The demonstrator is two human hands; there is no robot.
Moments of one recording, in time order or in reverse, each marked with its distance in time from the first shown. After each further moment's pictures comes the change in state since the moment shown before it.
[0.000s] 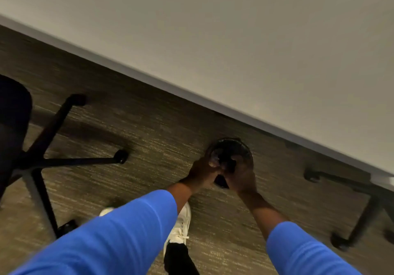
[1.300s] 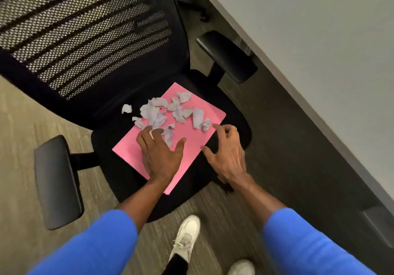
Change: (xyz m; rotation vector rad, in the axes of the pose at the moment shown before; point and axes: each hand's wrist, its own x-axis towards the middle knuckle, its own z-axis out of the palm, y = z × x) left_hand -0.314 -0.193 -0.459 0.116 1.614 -0.252; right_hand -0.170 -0.542 0.162 -0.154 -0.276 -1.067
